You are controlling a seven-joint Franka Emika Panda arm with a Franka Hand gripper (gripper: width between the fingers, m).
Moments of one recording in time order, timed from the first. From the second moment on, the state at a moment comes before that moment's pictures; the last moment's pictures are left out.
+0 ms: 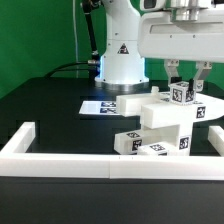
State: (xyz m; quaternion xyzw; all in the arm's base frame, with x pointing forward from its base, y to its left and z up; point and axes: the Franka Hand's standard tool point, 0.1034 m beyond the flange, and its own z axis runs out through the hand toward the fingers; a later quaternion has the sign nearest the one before) arm 0.596 0.068 0.124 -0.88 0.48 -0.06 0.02
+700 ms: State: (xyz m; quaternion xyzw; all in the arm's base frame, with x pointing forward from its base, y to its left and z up) arm 0.597 0.072 0.124 -0.76 0.65 -0.04 0.04
